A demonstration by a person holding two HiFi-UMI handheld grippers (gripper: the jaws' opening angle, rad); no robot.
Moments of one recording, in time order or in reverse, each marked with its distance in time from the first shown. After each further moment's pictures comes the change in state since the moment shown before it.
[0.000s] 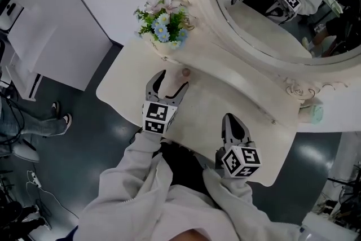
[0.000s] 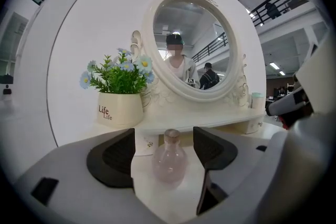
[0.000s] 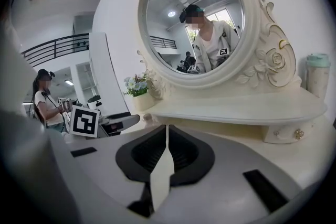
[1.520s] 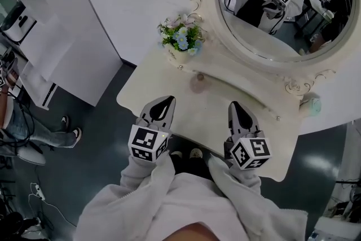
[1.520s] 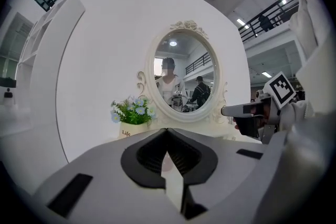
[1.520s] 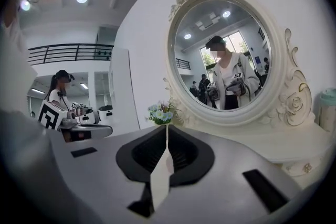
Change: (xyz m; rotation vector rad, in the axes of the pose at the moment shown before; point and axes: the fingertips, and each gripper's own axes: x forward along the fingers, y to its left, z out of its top) left arm -0.158 0.003 0.073 -0.005 -0.086 -0.052; right arm -0.029 0.088 0.075 -0.140 -0.234 0.111
